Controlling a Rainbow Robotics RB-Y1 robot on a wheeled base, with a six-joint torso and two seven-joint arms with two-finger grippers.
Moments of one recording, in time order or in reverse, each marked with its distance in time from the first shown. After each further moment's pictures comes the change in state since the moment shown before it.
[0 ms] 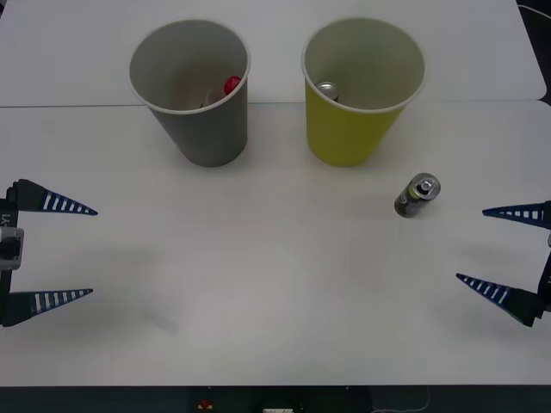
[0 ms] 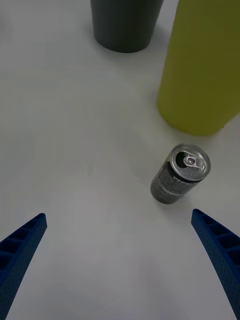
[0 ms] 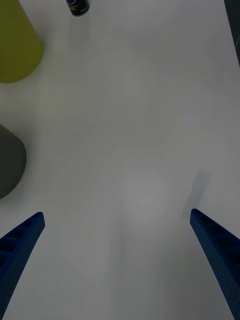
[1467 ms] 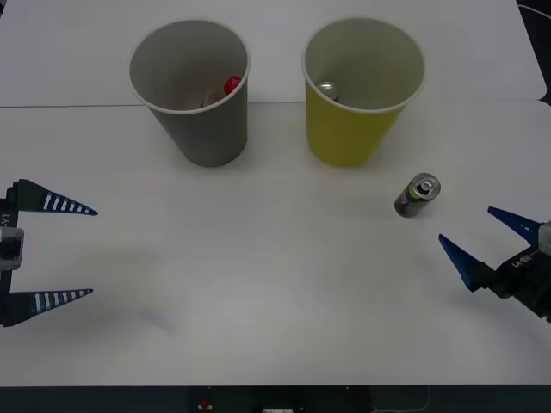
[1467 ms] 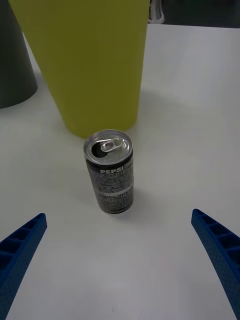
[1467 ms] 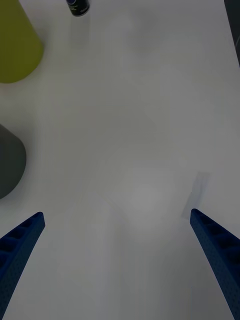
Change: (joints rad) right arm -0.125 0.457 0.073 0.270 -0.182 0.158 0.149; left arm 0.000 0.000 0.000 0.000 0.000 0.000 0.000
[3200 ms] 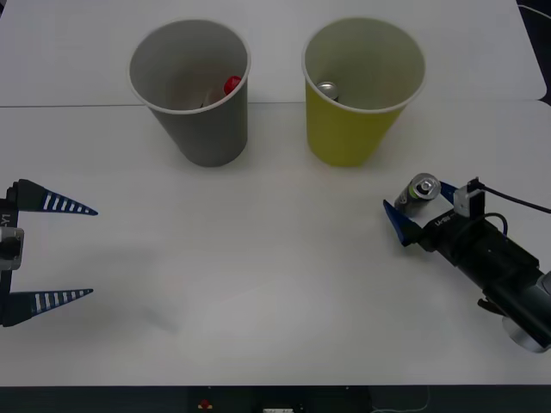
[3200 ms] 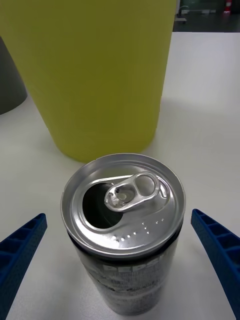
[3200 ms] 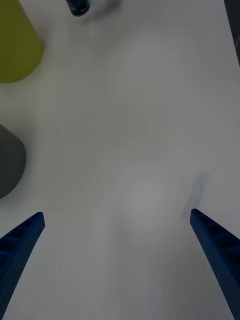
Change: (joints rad) right arm -0.424 0.252 0.046 0.479 0.045 -0.089 0.216; left arm 0.000 0.000 0.000 0.000 0.000 0.000 0.000
